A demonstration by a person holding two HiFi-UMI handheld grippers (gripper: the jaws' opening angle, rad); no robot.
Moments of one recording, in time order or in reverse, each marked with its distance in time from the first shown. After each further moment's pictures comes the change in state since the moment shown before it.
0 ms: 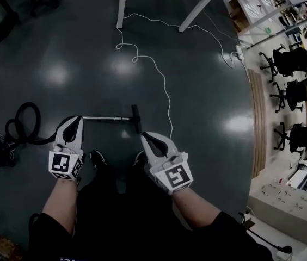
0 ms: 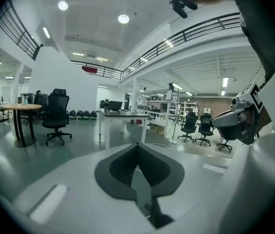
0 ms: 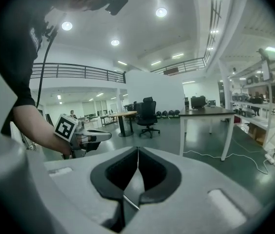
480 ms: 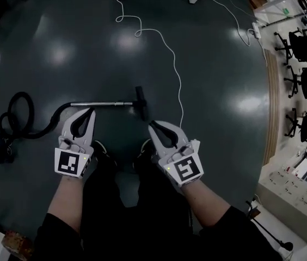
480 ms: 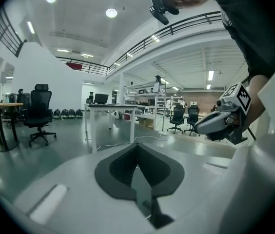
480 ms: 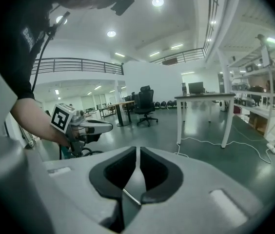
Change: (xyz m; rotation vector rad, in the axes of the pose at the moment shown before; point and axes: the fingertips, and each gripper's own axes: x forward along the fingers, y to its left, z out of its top) left arm 0.093 -0.026 -0.091 0.082 0.038 -0.135; right arm 0.063 -0.064 -0.125 0.016 0.081 0.001
